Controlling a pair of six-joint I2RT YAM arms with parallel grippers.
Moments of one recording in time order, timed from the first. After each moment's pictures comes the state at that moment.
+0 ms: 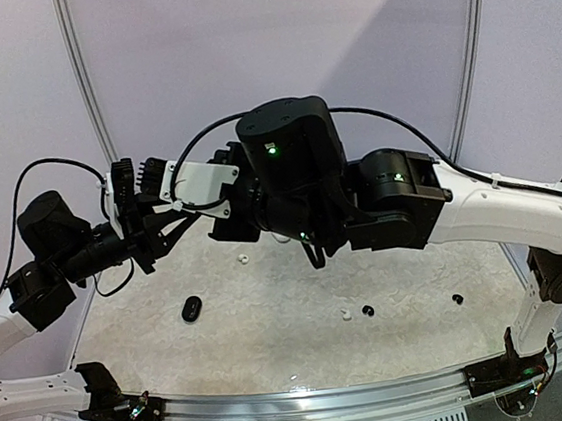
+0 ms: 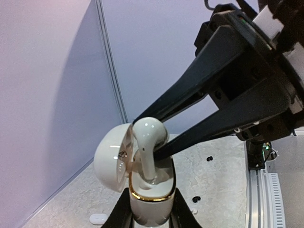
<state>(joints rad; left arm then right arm) -0.79 0.77 0.77 0.08 0.35 0.13 1.42 1.84 2.00 -0.37 0.57 -0.71</state>
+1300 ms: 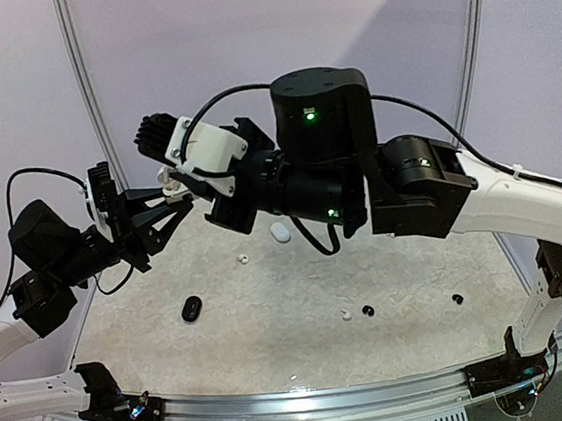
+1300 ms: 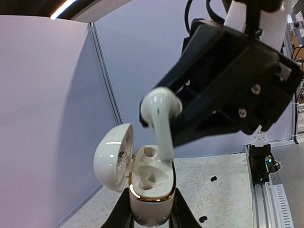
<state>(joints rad) -0.80 0.74 0.72 0.27 0.38 0.16 1.42 1.77 1.98 -0.27 0.36 -0.55</state>
